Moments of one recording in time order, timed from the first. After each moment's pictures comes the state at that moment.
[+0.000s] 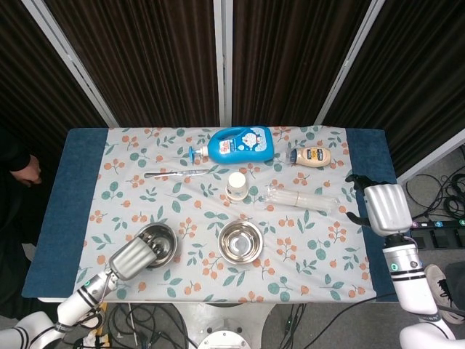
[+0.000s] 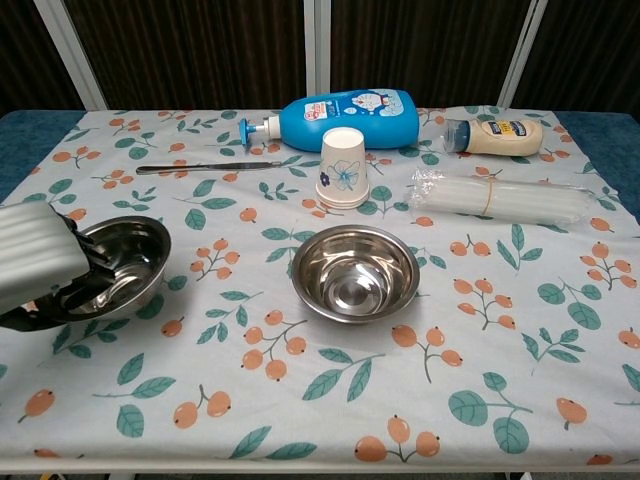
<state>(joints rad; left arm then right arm) -0.46 -1.53 0.12 -1.21 1.83 1.22 0.43 0.44 -1.08 0.19 -1.88 -1.22 1.32 -0.39</state>
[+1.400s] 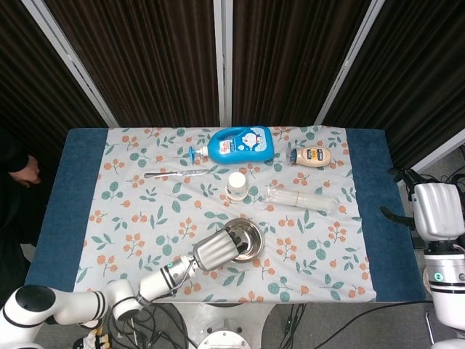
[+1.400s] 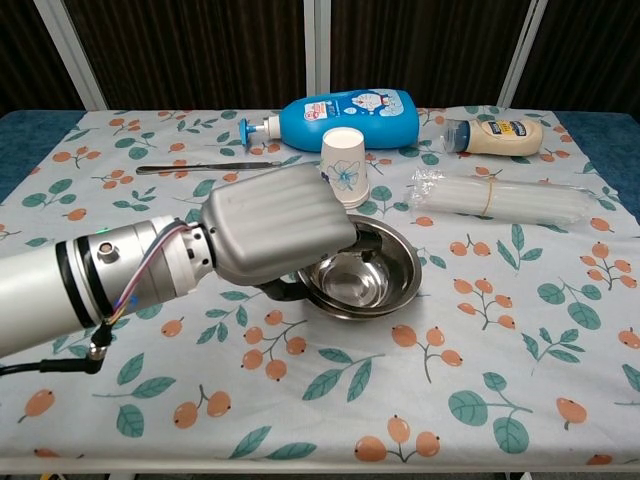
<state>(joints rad) -0.81 -1.81 -0.06 -1.27 1.75 0.98 0.57 0.32 -0.91 0.24 -1.93 -1.27 1.41 -0.19</state>
